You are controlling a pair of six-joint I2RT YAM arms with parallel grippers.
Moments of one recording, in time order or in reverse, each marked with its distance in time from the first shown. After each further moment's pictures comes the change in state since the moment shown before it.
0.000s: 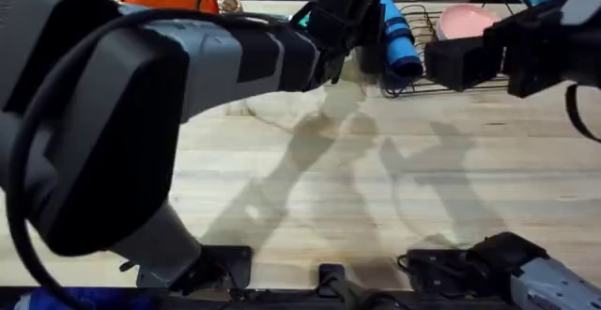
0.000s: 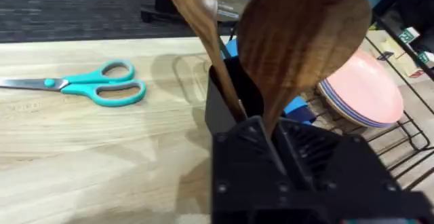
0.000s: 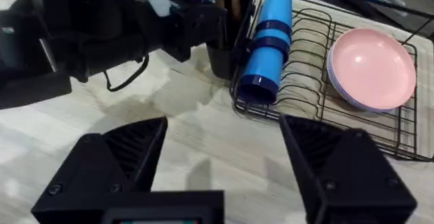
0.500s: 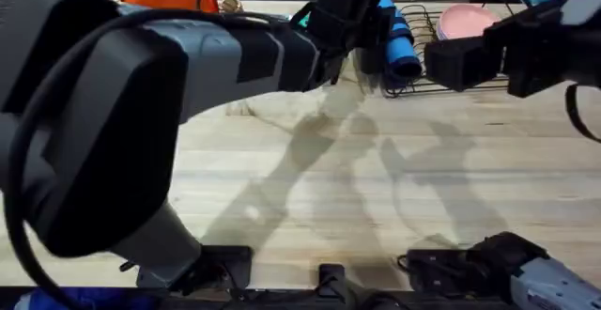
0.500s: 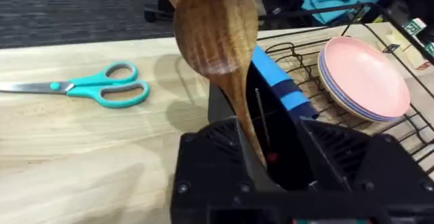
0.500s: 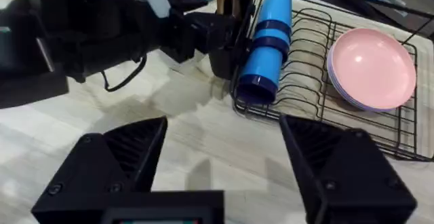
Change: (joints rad) left arm 0.000 -0.002 0.000 -0.016 -0.004 0.028; right arm 0.000 0.000 0.000 0.000 0.000 0.003
